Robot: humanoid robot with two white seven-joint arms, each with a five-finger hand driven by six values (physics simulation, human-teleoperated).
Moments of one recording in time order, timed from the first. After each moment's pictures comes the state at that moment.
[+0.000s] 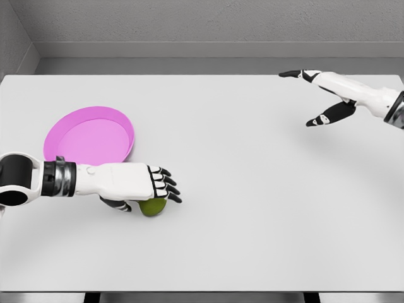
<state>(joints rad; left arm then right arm) -0.59 0.86 -0.87 -1.73 -0.42 -0.61 -0.49 -0.66 -0.68 0.45 -1.14 -0.02 -0.61 0.61</state>
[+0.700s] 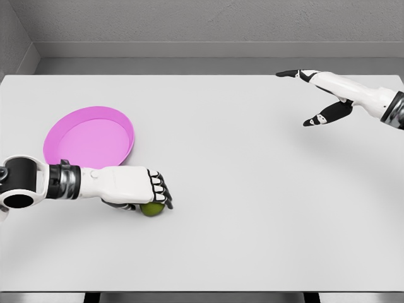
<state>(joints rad) -0.59 0.85 -0.88 -1.72 -0.51 -0.61 -0.49 -0.66 -0.67 0.45 -1.14 -0.02 -0.61 0.61</state>
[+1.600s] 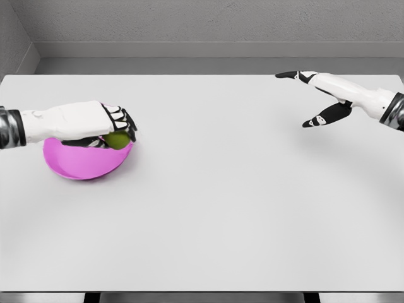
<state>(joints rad) -0.63 0.91 -0.60 -1.55 -0.31 -0.61 -0.52 -0.65 -0.67 0.45 -1.14 -0.02 -0.61 0.61</state>
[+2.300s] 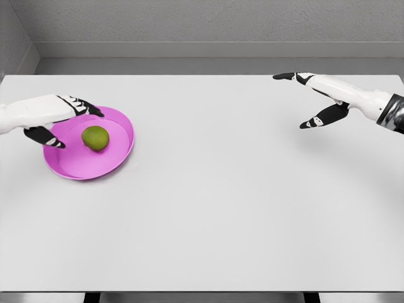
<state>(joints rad) -0.63 0.89 -0.55 -1.30 -0.31 -0.61 -0.55 -0.65 -0.66 0.45 -1.14 -0.02 -0.61 0.61</state>
